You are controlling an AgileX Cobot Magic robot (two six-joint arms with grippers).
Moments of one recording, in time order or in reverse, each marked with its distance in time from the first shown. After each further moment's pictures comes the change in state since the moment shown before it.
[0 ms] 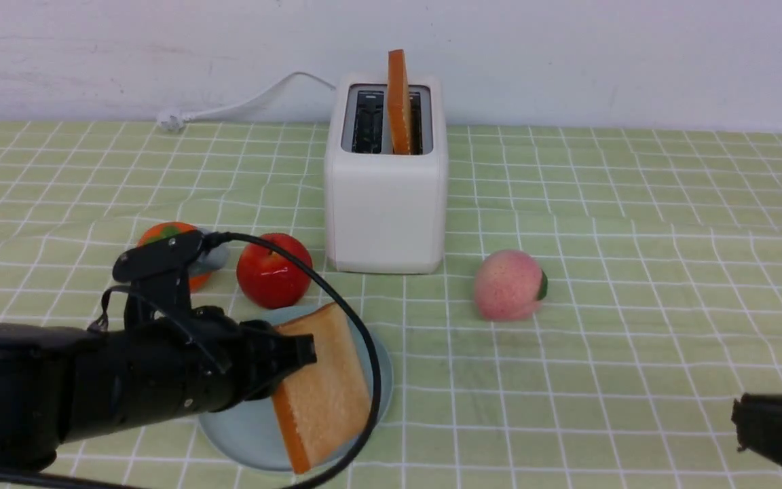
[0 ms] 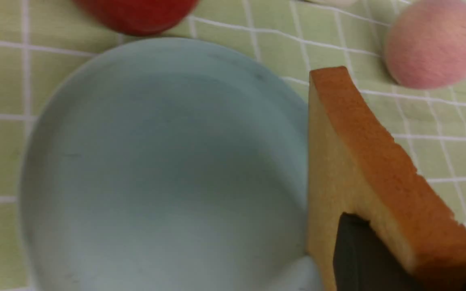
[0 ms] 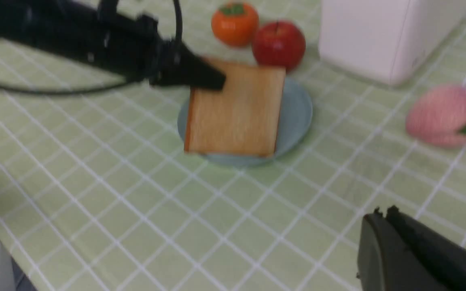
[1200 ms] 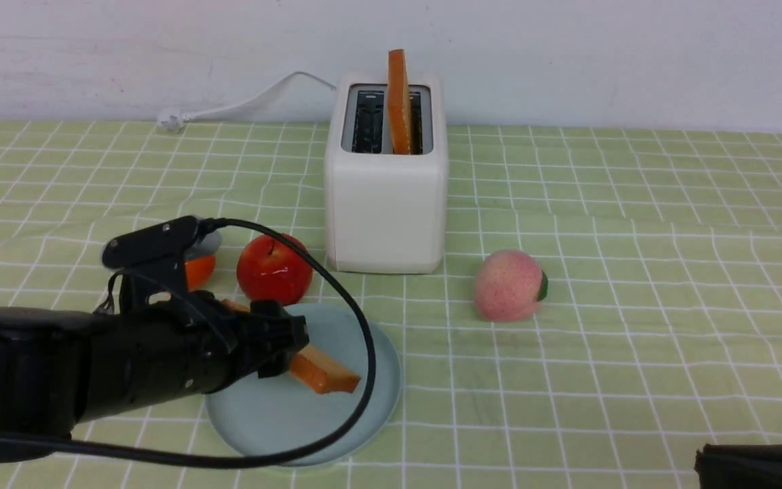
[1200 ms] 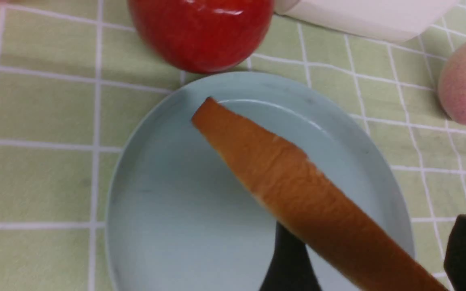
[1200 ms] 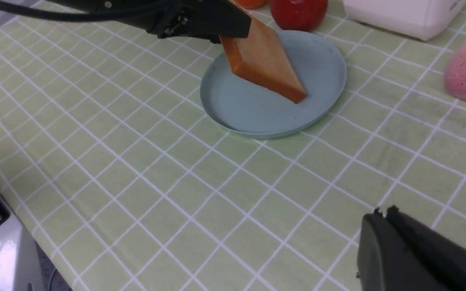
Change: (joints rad) right arm 0.000 0.000 0.129 0.175 -0.056 -0.137; left arm 0.001 0.012 -0.026 -0.001 -0.101 -0.002
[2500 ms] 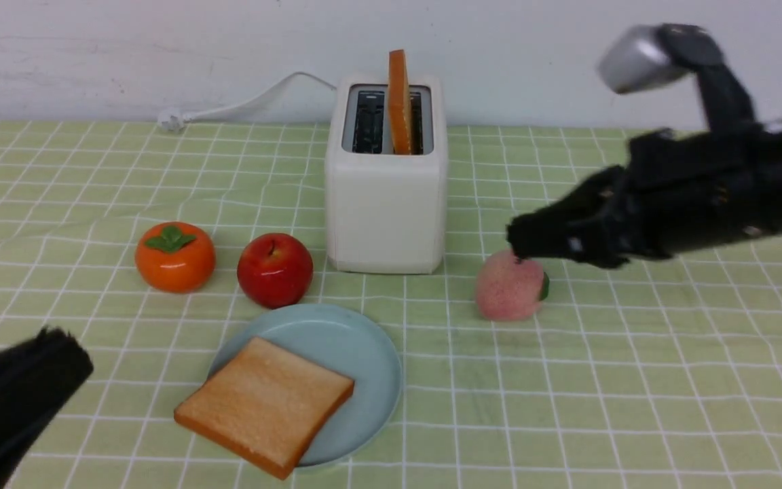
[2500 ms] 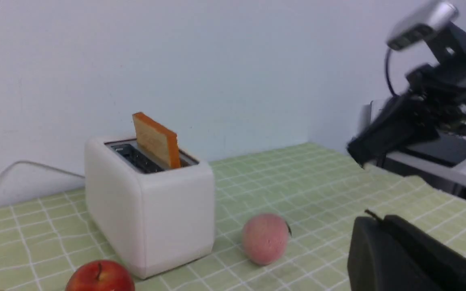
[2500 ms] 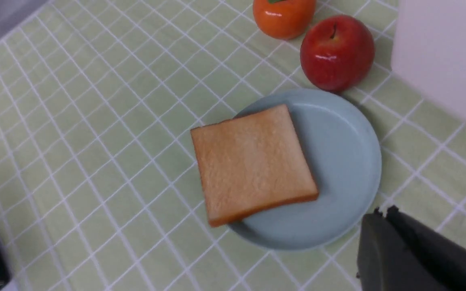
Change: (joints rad) right arm 0.171 0.838 -0.769 -0.116 0.046 0.105; left arm 0.000 -1.155 0.320 0.498 0.188 -0.065
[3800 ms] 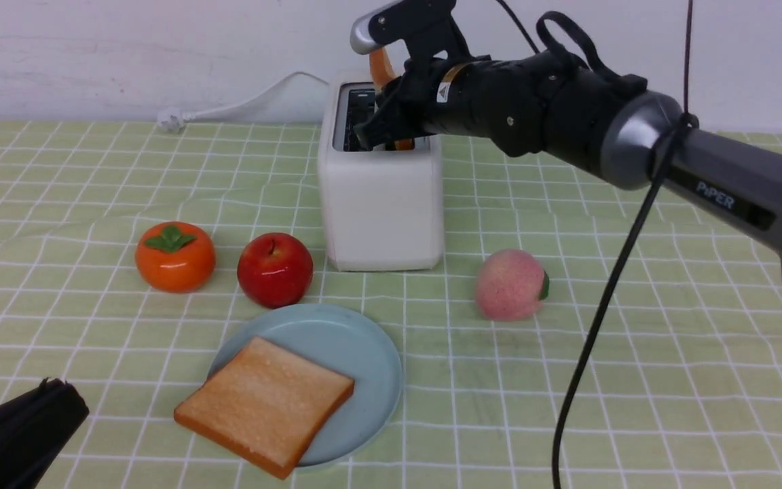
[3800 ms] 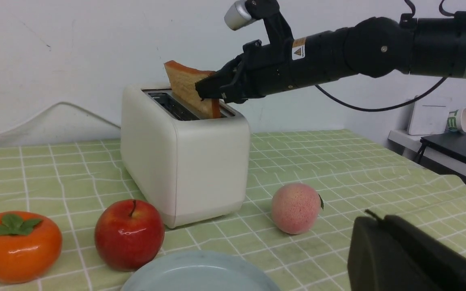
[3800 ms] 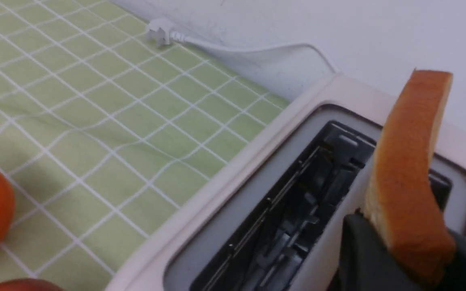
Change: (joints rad) right arm 0.096 0.737 -0.709 -0.816 -0.518 0.513; left arm 0.000 -0.034 0.121 -0.093 -0.114 -0.003
